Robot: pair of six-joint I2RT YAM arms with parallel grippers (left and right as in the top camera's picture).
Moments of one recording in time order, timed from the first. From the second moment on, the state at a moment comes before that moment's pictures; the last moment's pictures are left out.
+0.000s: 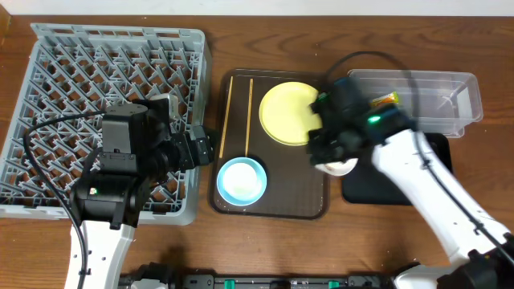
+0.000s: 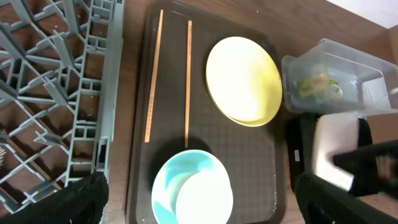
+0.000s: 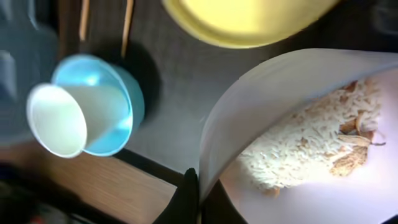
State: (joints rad) left arm -0.10 1.03 1.04 -0.84 0.34 -0.33; right arm 0.43 1.54 1.30 -1.04 -0.26 0.32
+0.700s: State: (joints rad) left arm -0.10 1.03 1.04 -0.84 0.34 -0.33; right arm -0.28 1.54 0.87 -0.78 -1.18 -0.03
